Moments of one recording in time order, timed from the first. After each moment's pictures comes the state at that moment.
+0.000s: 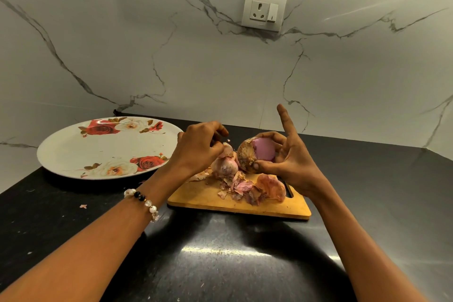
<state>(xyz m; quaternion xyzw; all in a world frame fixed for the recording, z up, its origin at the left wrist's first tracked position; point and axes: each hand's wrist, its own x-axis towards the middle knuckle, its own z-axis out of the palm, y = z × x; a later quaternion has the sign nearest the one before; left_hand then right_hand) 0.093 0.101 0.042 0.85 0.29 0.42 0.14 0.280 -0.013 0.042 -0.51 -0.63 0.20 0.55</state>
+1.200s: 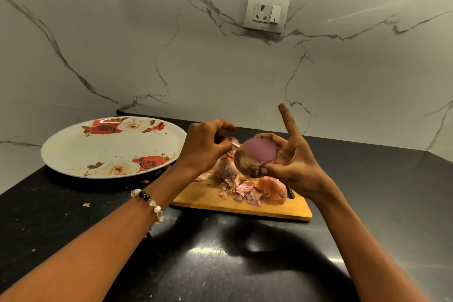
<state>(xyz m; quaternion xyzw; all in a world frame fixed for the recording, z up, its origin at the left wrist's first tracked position) 0.094 0.087 0.050 0.82 0.26 0.48 0.19 0.276 -0.018 0.048 -0.40 -0.62 0.35 0.58</state>
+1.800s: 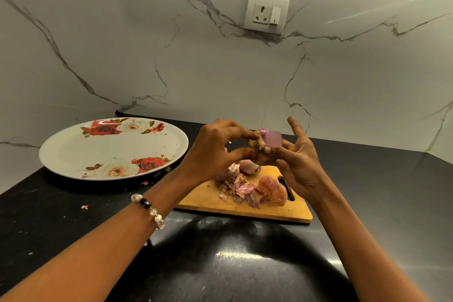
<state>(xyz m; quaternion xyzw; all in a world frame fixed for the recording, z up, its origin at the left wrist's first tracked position) 0.098 0.079 0.051 0.86 0.10 0.49 0.13 0.277 -0.010 0.050 -0.44 -0.45 0.38 0.68</state>
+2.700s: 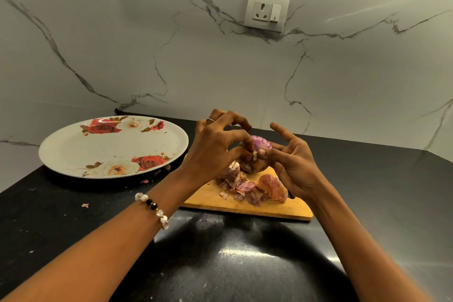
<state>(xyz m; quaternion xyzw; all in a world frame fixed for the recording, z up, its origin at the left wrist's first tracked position) 0.104 0.086 0.044 0.86 0.13 0.50 0.02 0.264 -0.015 0.048 -0.43 -0.45 0.41 0.67</state>
